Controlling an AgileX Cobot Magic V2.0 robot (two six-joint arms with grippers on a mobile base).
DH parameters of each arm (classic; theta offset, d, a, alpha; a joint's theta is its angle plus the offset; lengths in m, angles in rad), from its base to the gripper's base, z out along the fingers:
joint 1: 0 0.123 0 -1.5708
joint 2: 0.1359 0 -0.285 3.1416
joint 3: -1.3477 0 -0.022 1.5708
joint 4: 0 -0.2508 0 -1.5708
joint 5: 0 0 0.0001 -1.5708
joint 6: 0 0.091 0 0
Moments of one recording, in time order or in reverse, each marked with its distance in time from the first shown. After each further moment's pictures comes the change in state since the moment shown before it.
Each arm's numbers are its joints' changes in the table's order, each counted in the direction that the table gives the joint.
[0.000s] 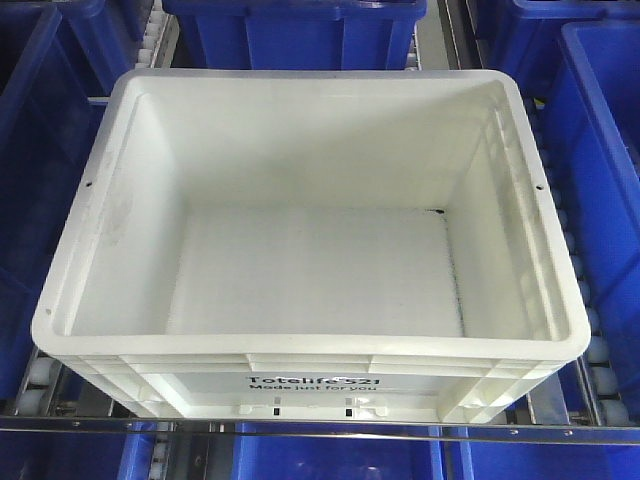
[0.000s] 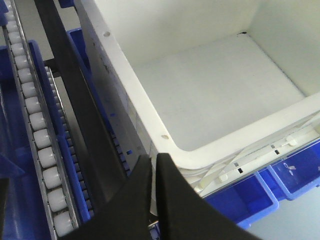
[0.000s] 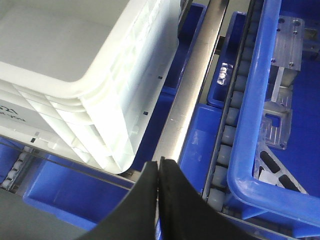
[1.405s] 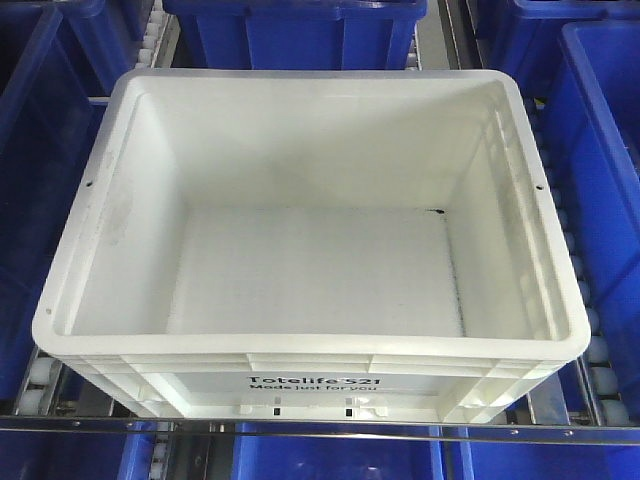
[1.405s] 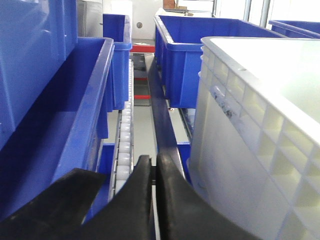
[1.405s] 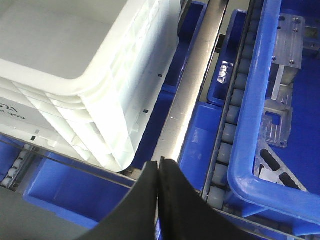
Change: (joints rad) left arm 0.322 -0.381 -0.679 -0.075 0.830 -0.105; right arm 0.000 0.000 0.000 0.000 -0.006 0.000
